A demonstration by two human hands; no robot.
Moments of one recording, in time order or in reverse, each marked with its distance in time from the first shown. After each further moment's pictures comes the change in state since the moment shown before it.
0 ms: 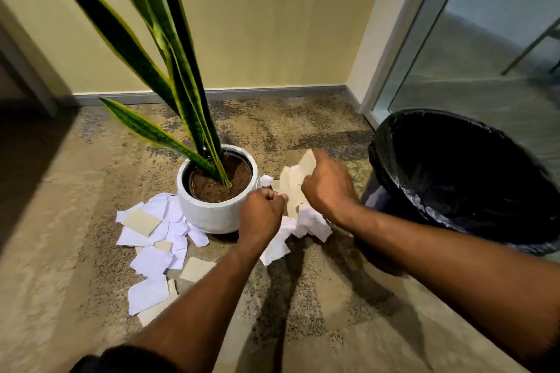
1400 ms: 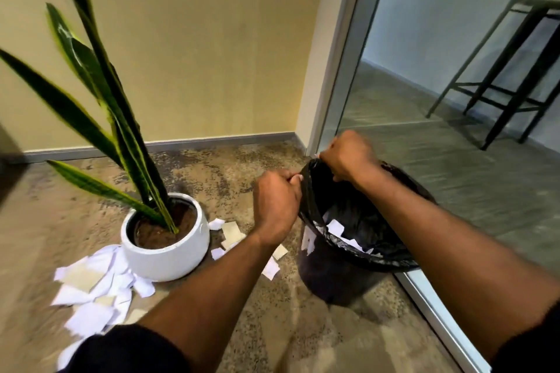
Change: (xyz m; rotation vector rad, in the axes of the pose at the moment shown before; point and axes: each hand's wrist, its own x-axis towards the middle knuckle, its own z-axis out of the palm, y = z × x) left_hand -0.041 0.173 0.060 -0.010 0.113 0.413; right_hand 0.052 0.032 -0.186 -0.163 0.083 0.156
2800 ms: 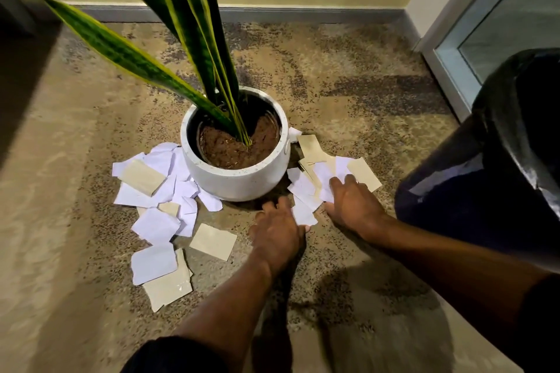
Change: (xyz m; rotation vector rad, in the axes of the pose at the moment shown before) left_hand -0.075 -0.297 -0.020 0.655 -0.509 -0.442; right_hand -0.053 0.052 0.339 -0.486 -0.528 -0.327
